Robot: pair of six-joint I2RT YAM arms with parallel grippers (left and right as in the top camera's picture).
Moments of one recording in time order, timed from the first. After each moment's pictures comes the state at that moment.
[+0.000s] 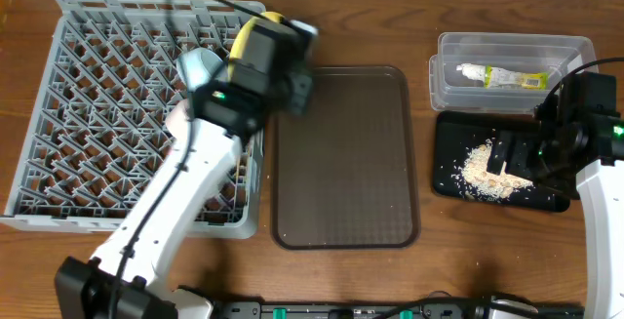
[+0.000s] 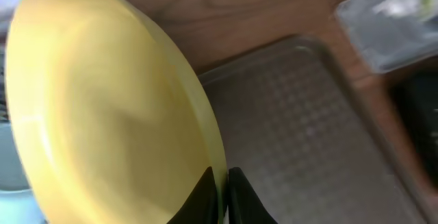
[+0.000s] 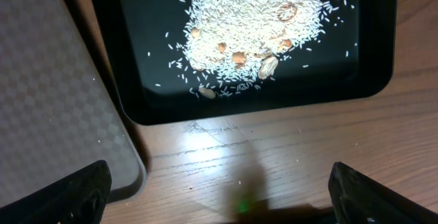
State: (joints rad) left arm -0.38 1.53 1.39 -0.67 0.09 -0.04; right arm -0.18 1.32 1.25 -1.31 -0.03 0.18
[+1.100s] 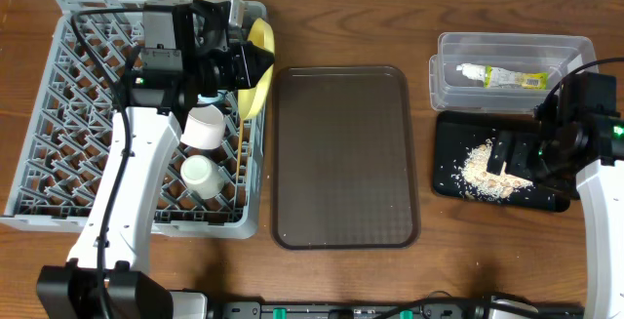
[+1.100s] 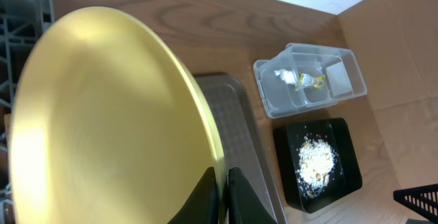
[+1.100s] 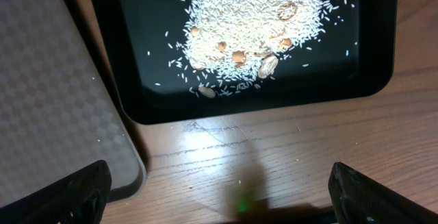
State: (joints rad) left arm -0.07 1.53 1.37 -0.61 0.65 -0.25; right arm -0.18 1.32 1.25 -1.31 -0.03 0.18
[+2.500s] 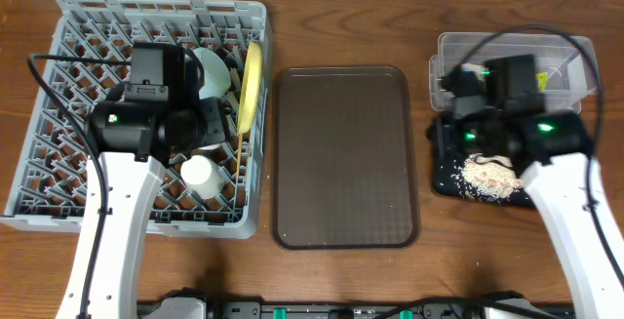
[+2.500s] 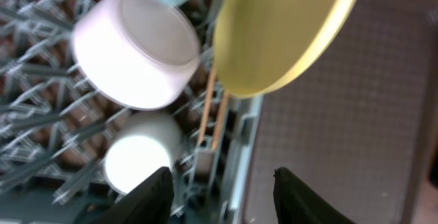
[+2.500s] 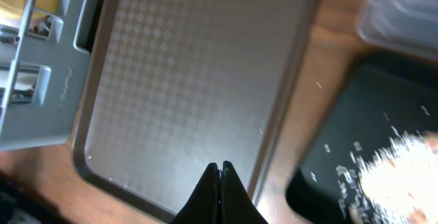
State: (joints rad) left arm -0.07 1.34 1.36 -1.17 0.08 -0.27; right arm 0.21 1.38 1.23 -0.96 -0.31 0.06
